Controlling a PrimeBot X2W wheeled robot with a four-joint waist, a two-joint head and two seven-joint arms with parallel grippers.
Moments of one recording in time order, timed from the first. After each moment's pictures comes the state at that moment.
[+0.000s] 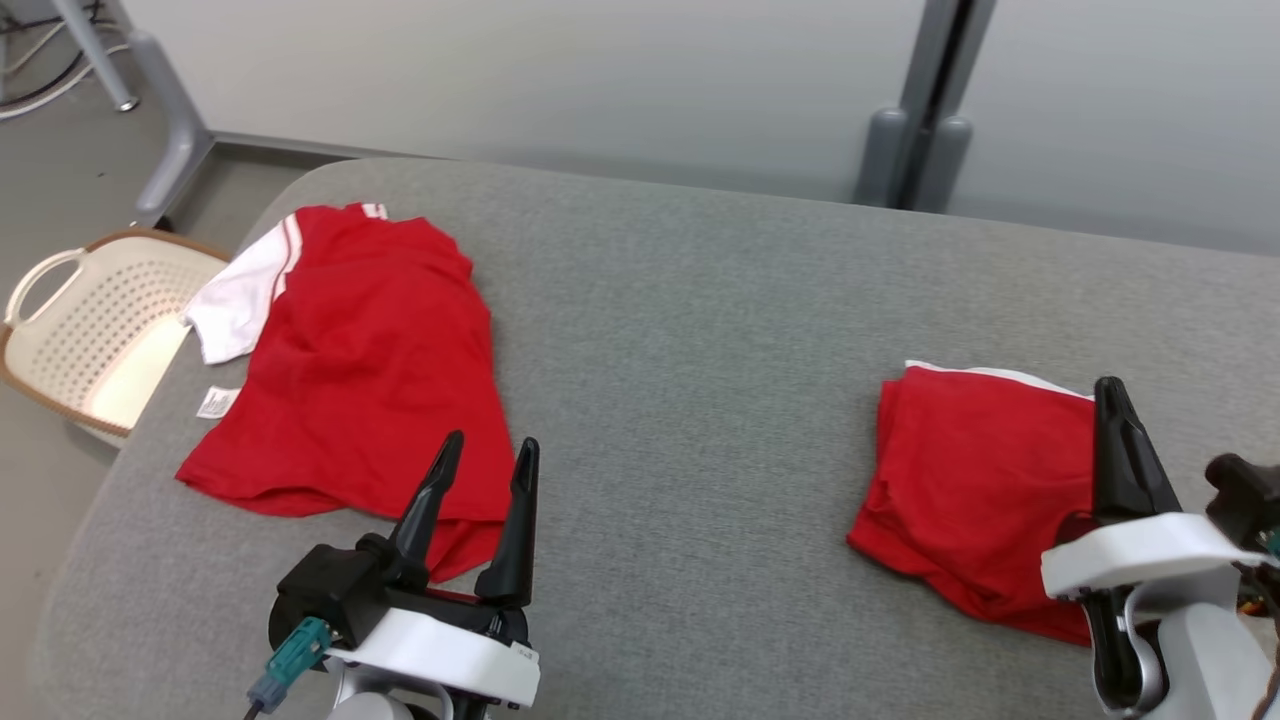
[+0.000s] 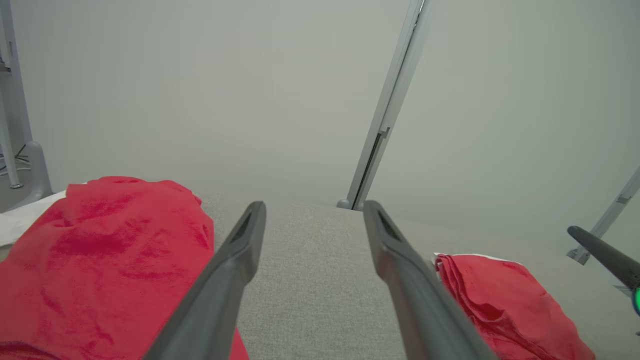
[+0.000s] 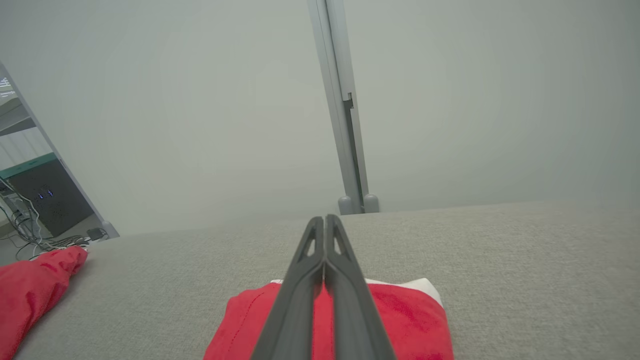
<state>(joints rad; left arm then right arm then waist) -0.09 0.05 -0.30 0.14 -0.40 -0.05 -0.26 -0.29 -0.12 0.00 0.50 0.30 0.13 -0.26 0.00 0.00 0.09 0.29</state>
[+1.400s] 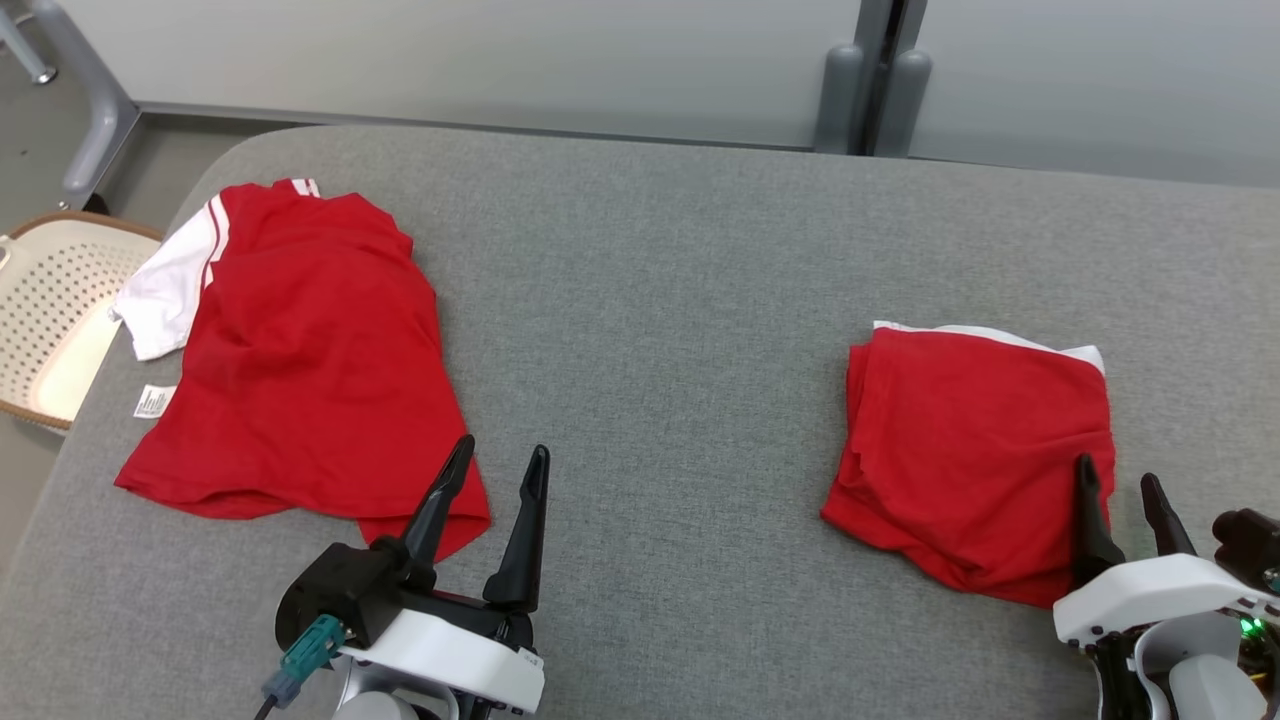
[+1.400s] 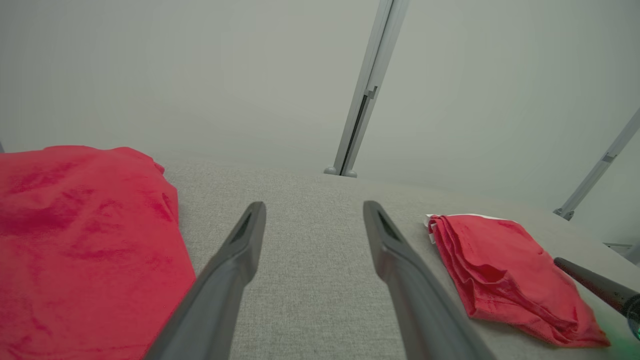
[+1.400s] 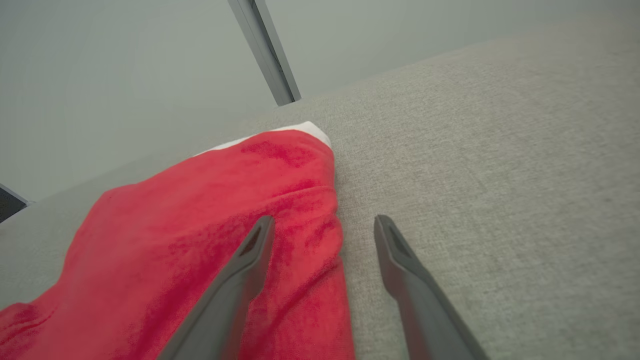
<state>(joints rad) -0.09 0.05 -0.30 0.17 -0.37 -0.07 -0.26 -0.24 -0.09 -0.10 0.60 0.36 0.13 -0.17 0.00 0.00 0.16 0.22</state>
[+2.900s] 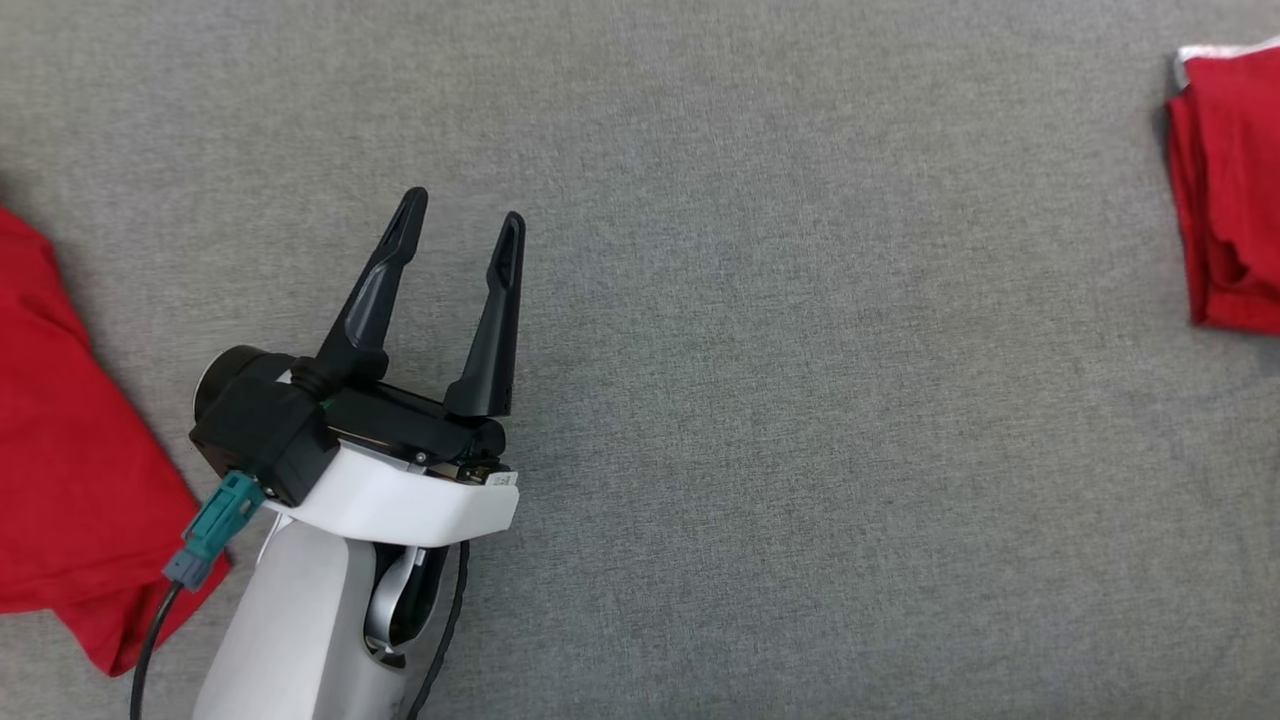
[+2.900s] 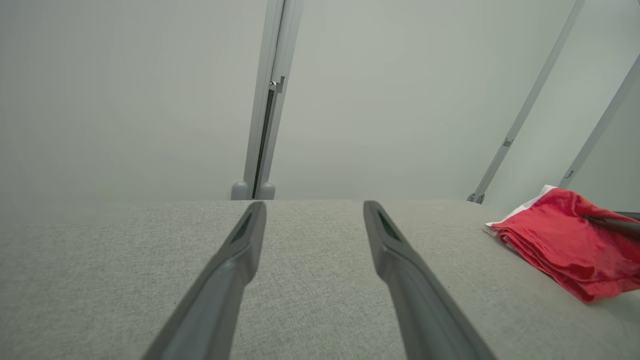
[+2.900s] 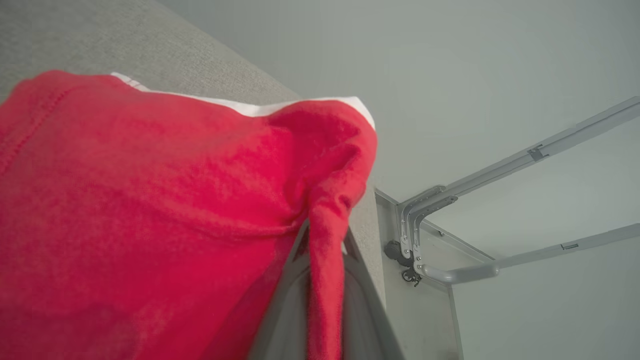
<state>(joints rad) -0.34 0.05 -0.23 0.01 -0.29 -0.12 -0.26 -0.71 -0.75 0.23 0.70 0.09 0.13 -0.08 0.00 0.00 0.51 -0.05</state>
